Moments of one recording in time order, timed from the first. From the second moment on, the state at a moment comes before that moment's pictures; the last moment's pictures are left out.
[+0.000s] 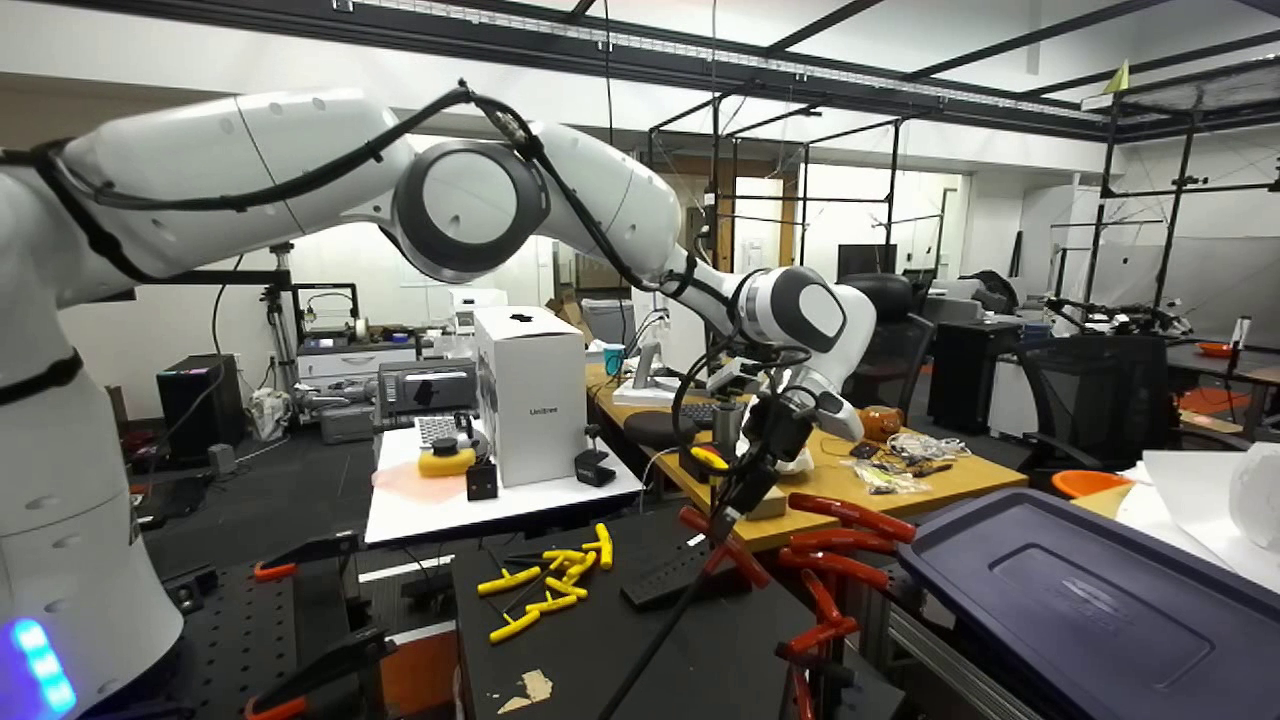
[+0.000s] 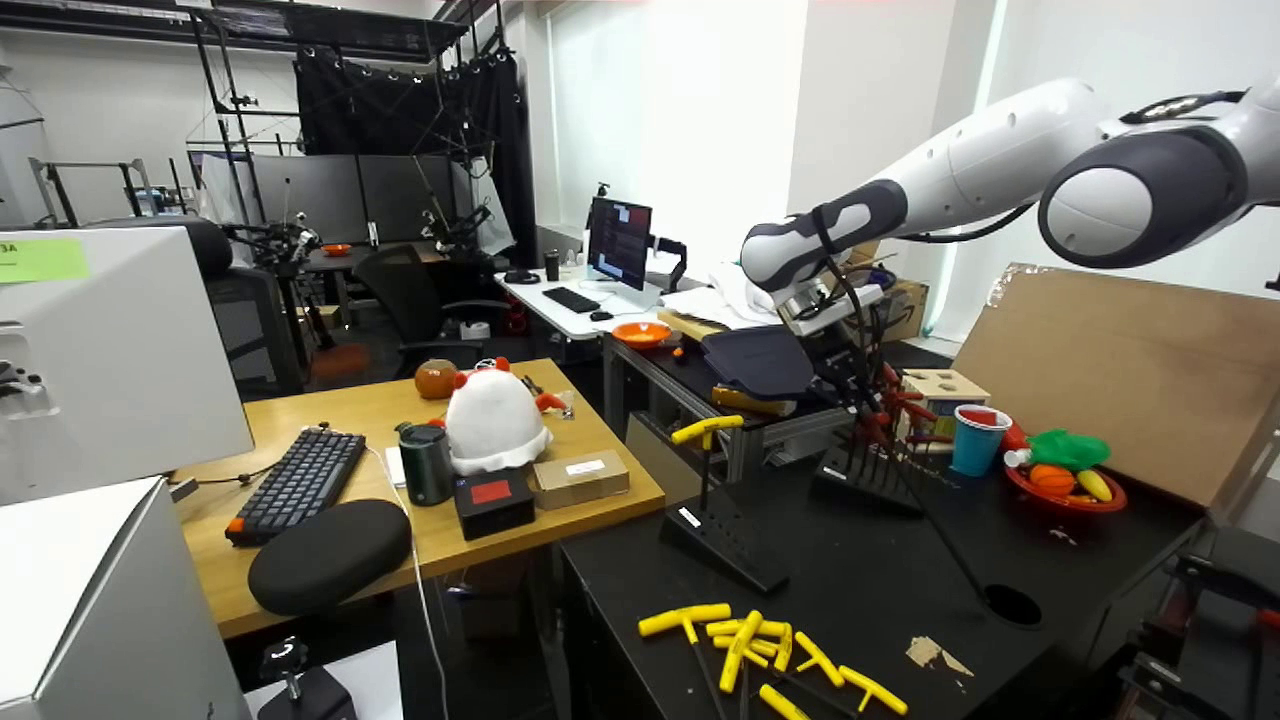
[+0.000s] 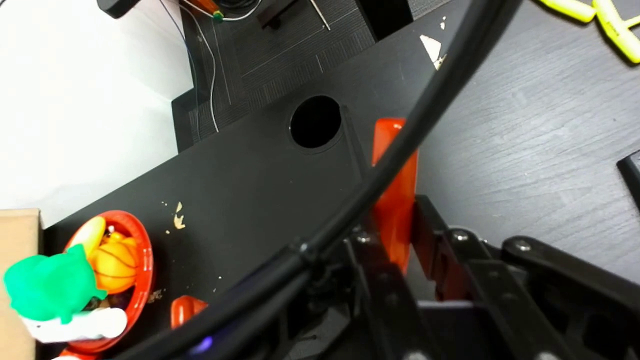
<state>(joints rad) -0.13 1.24 -0.16 -0.78 -0.01 1.31 0.40</state>
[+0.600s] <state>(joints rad) -0.10 1.25 -0.14 -0.74 -0.02 1.30 0.37</state>
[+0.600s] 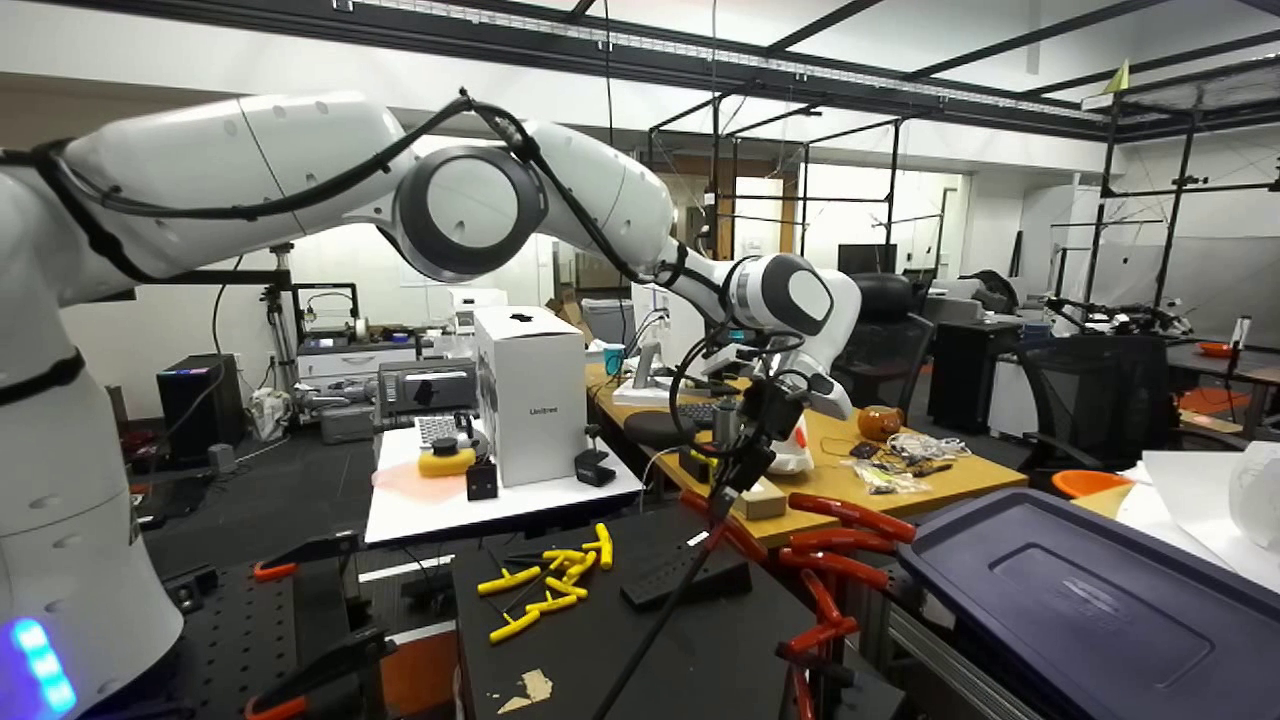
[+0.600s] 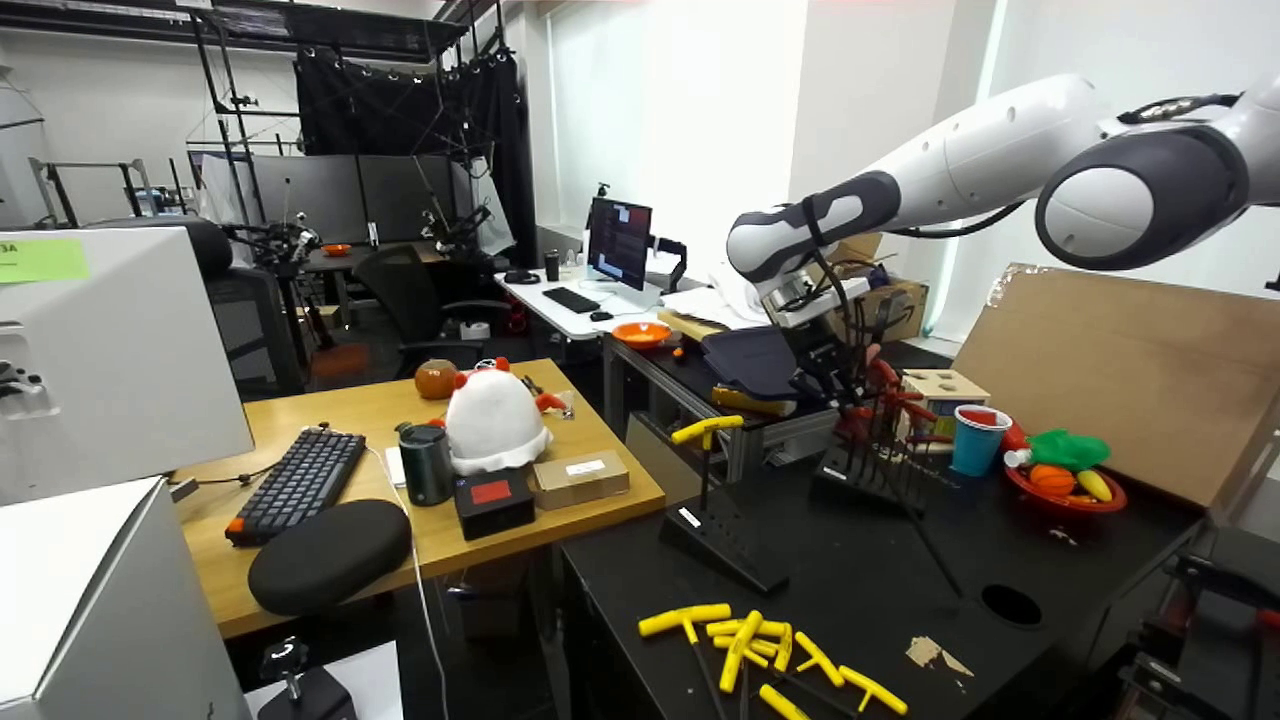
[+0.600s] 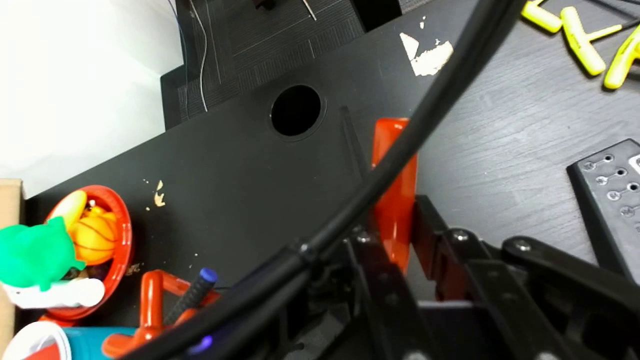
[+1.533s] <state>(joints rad) -0.12 1.26 -0.14 -0.73 -0.03 1.27 0.37</state>
